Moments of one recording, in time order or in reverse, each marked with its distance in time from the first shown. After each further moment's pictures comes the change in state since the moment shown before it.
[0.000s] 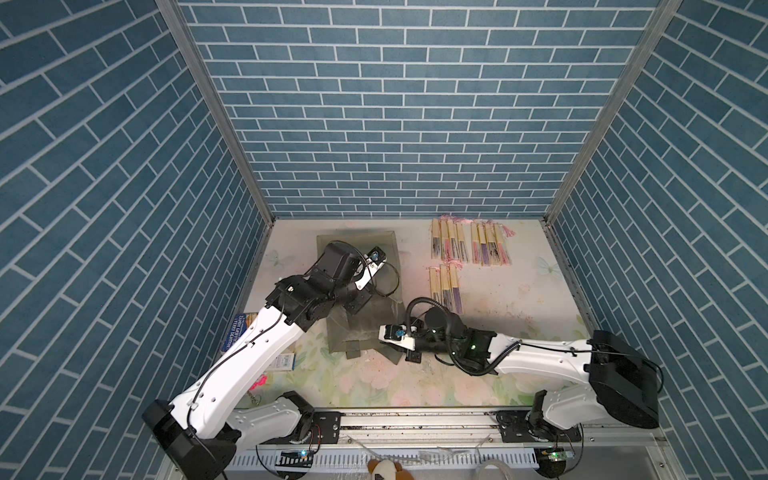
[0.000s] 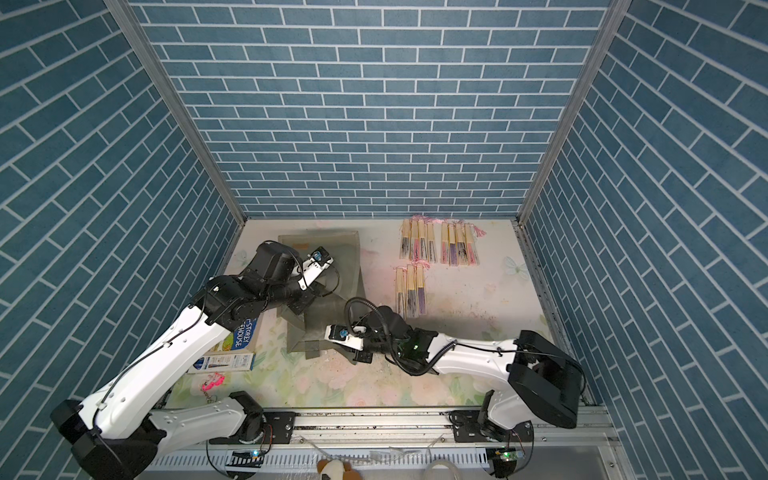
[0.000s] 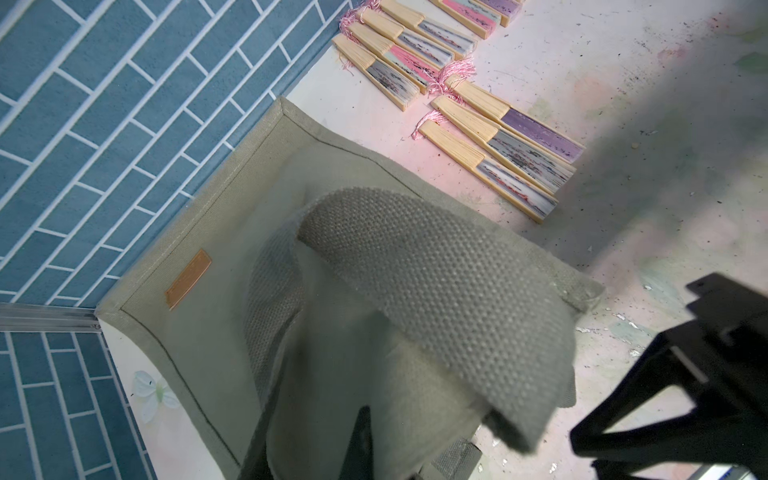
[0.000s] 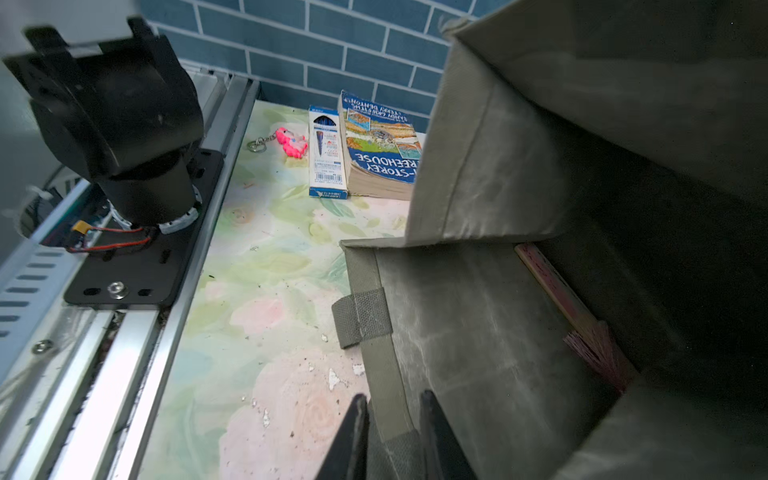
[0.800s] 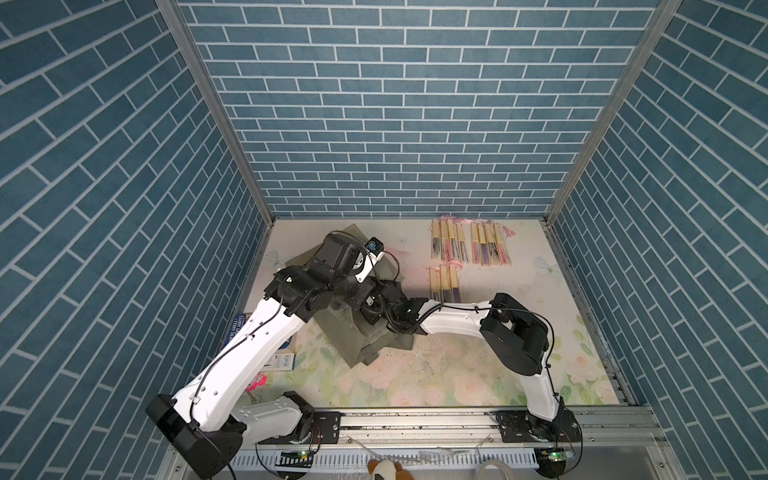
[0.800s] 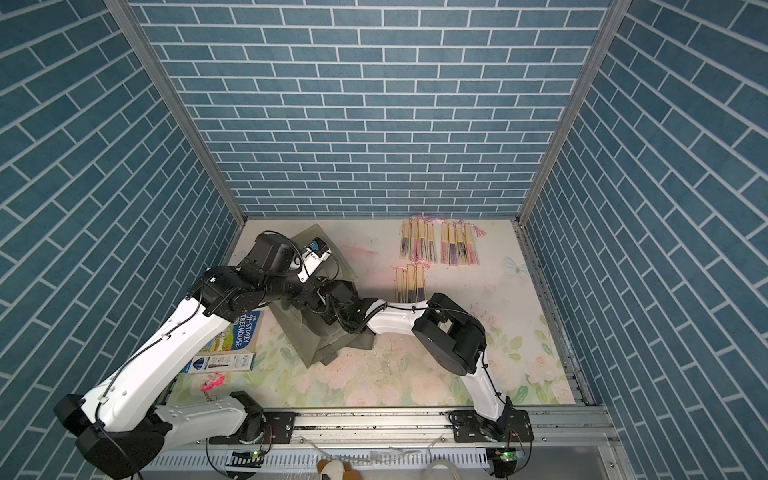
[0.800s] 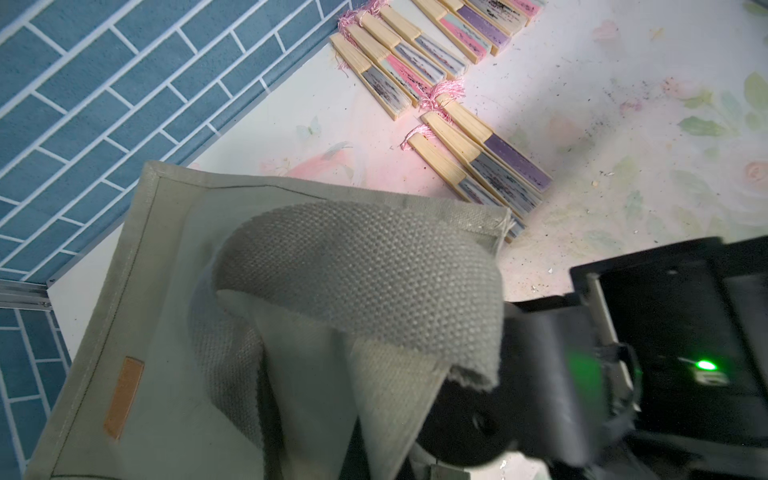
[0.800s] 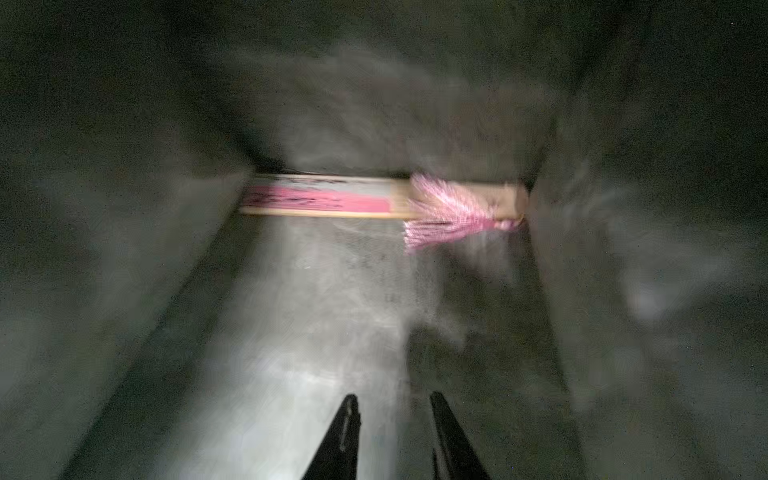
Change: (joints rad) left arm 0.012 0.053 0.109 -0.070 0.069 -0.119; right arm -0.093 0.612 0.617 -0.196 0.332 0.591
